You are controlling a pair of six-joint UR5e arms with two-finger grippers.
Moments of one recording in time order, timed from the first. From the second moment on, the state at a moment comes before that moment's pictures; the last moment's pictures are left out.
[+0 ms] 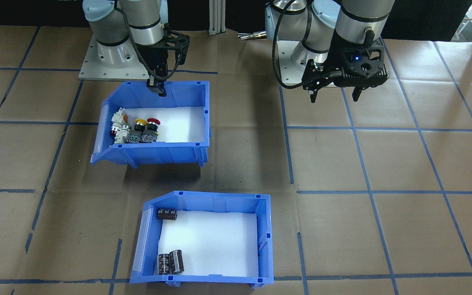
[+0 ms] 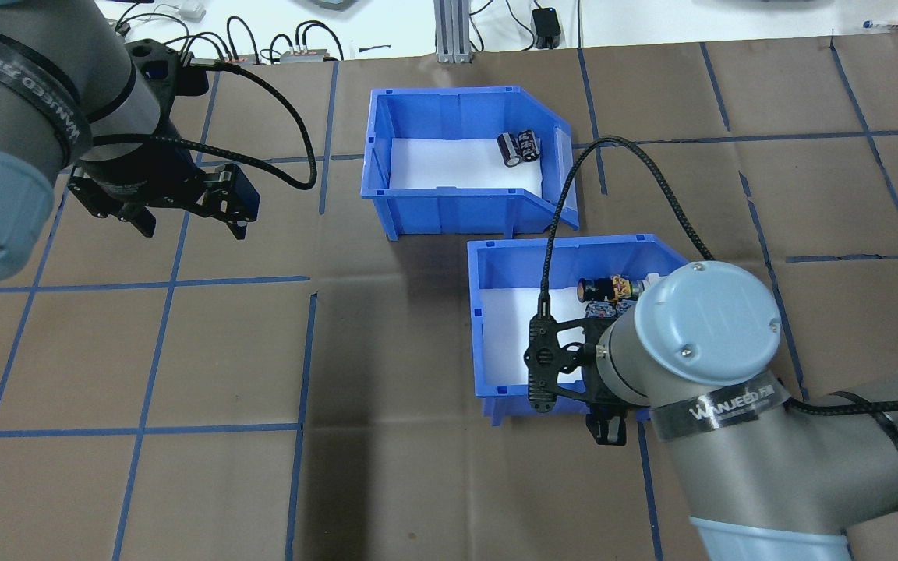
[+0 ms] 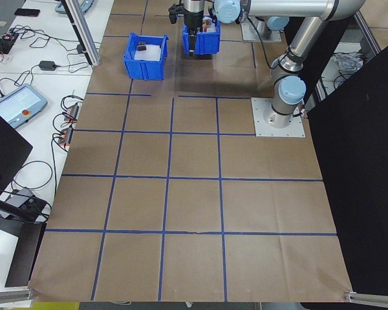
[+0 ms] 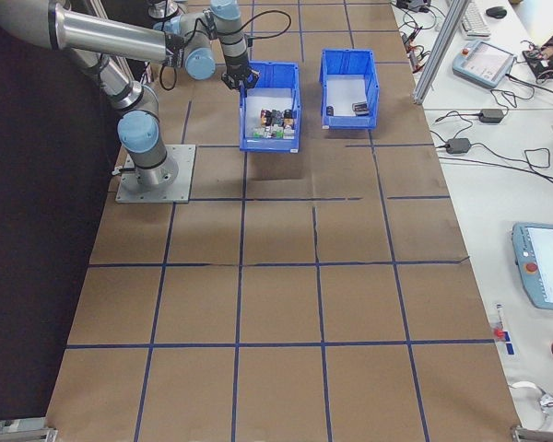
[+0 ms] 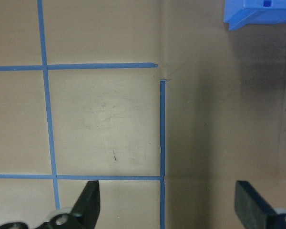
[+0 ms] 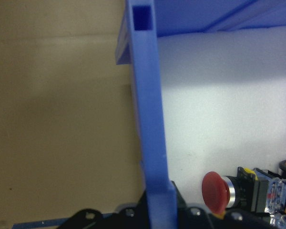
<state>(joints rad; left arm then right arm) -1.58 -1.47 -1.70 -1.49 1.70 0.01 1.86 -1.85 2.27 -2.11 -1.56 -1.21</state>
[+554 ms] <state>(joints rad) -1.59 -1.46 -1.71 -1.48 1.69 -0.02 2.02 -1.72 2.26 -2.27 -1.60 -1.04</state>
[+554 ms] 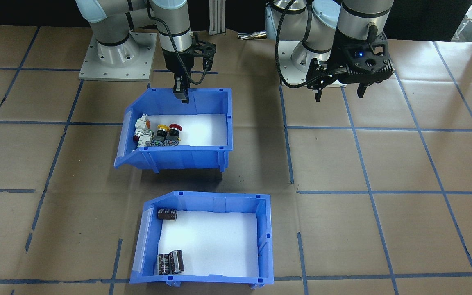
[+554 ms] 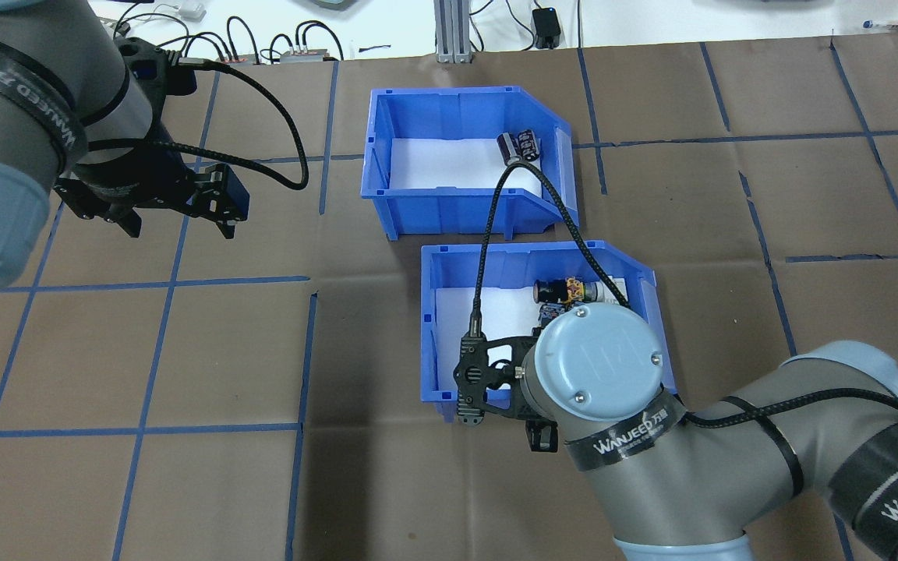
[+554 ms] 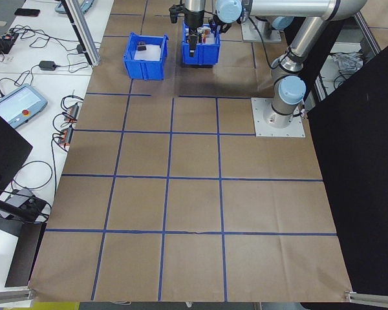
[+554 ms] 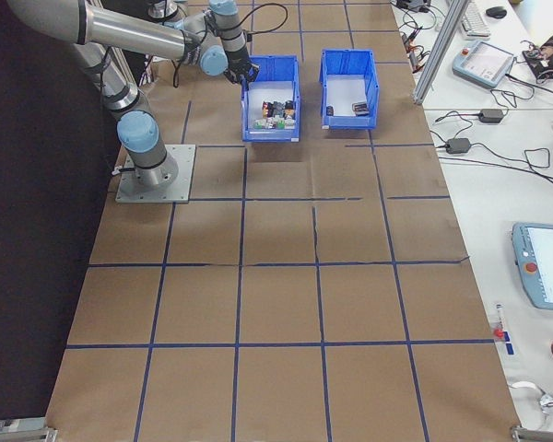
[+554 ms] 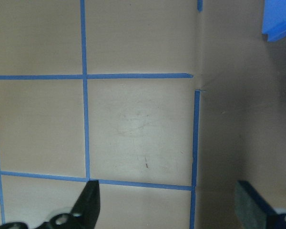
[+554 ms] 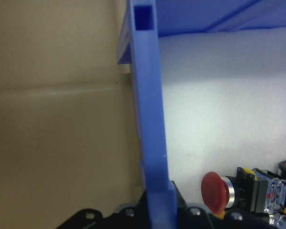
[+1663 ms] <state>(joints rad) -1.58 -1.45 -1.75 -1.48 1.60 -0.02 2.05 -1.66 2.22 -2.28 -1.62 -1.01</state>
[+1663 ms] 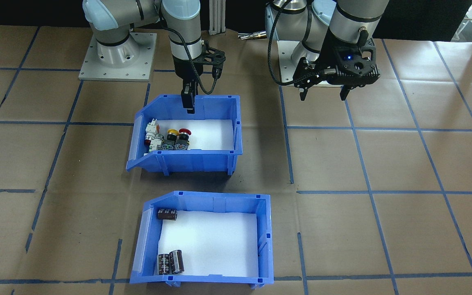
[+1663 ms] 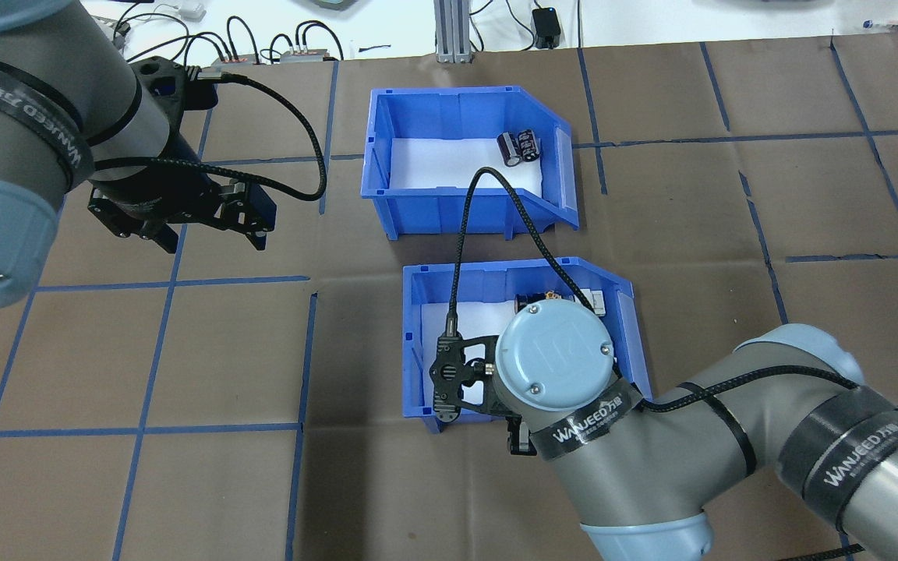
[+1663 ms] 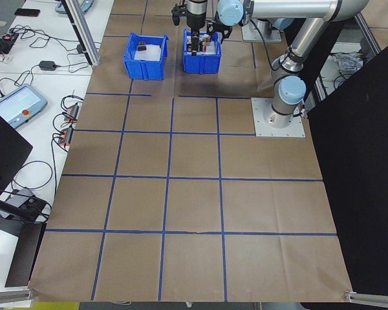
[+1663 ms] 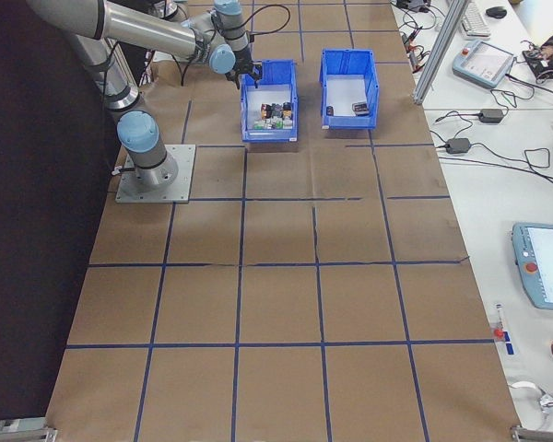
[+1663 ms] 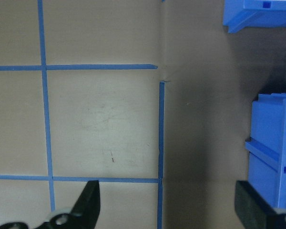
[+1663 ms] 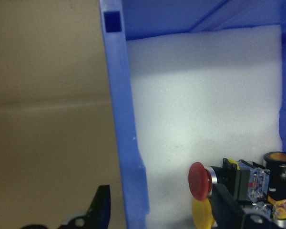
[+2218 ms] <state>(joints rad) -1.58 -1.45 -1.75 -1.48 1.60 -0.02 1.95 -1.75 2.07 -2.02 -1.64 -0.99</state>
